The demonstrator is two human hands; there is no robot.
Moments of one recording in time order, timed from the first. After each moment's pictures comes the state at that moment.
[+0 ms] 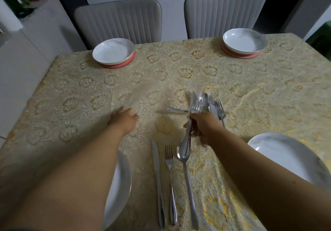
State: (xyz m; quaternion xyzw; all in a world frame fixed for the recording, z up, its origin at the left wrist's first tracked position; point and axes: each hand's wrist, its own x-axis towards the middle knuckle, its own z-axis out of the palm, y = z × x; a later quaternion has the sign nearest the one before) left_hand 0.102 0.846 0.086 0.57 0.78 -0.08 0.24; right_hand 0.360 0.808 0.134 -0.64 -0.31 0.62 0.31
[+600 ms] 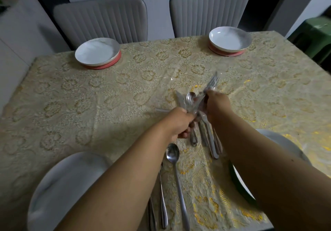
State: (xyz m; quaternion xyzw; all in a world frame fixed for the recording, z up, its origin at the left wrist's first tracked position) left_hand 0.286 0.810 0.158 0.44 0.58 0.18 0.67; right_hand 0.409 0.848 0.148 -0.67 -0.22 0.51 0.49
